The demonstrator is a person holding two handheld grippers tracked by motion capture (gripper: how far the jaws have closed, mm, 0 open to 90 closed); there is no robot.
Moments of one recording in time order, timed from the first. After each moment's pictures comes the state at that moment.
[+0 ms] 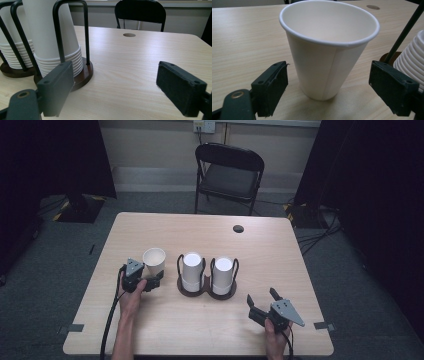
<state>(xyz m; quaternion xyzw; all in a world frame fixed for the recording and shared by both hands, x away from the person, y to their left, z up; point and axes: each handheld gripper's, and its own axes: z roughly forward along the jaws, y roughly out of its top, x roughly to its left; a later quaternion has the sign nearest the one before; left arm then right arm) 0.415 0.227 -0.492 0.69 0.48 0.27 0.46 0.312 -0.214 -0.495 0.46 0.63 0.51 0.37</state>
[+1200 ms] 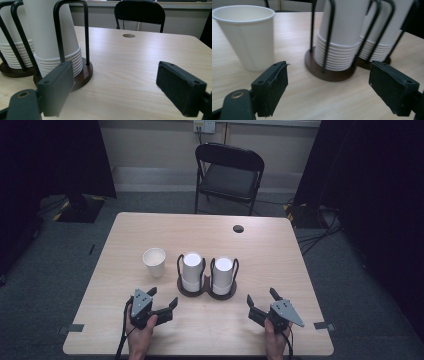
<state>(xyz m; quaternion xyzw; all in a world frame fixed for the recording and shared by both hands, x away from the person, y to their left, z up) 0.305 0.173 -0.479 0.68 0.45 0.25 0.52 0.312 -0.214 -0.495 0.46 0.63 0.51 0.37</state>
